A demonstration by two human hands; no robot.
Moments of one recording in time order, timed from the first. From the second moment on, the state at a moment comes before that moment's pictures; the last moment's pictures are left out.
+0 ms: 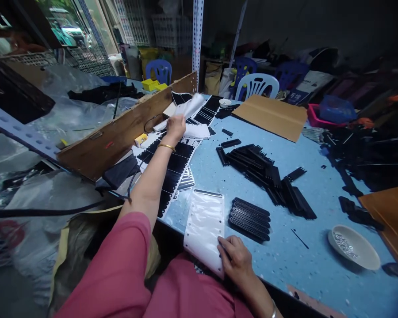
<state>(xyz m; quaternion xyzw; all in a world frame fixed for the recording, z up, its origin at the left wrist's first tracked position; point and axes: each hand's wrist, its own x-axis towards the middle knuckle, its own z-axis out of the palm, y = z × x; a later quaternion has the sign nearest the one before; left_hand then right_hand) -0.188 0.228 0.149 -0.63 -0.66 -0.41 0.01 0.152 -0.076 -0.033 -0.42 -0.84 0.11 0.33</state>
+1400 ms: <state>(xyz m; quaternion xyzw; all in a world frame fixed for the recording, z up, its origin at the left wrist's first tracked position) -0.027 -0.120 0.067 -0.35 -0.47 -0.47 -0.66 0.150 -0.085 0.036 -0.38 -0.77 0.20 0.47</state>
